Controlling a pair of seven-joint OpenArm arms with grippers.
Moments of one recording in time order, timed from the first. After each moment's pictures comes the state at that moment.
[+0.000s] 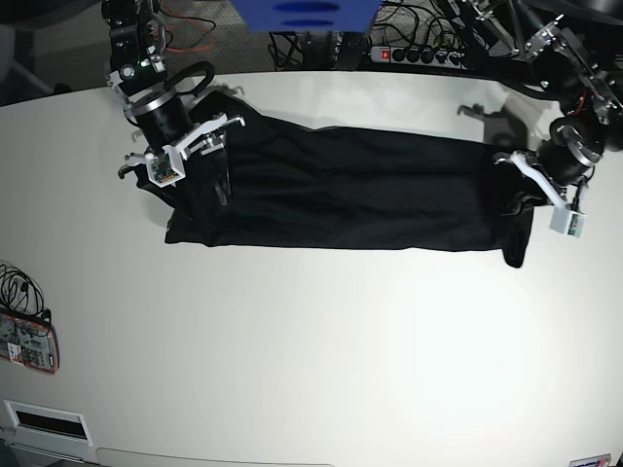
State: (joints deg) left arm 9.5 -5.7 -45.1 107.9 -50.4 -42.2 78.5; right arm -32.9 12.5 2.5 112.0 8.7 19.9 -6.3
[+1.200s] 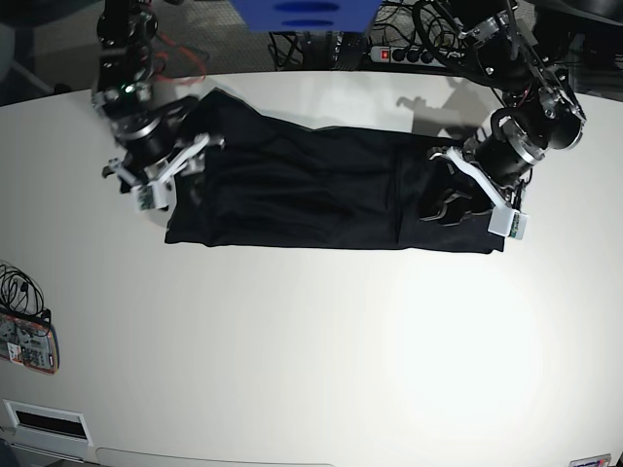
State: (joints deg) left arm 12.6 3.0 -34.2 113.5 -50.6 -40.7 72.3; right arm -25.8 9.6 10.1 112.0 15.1 18.5 -35.0
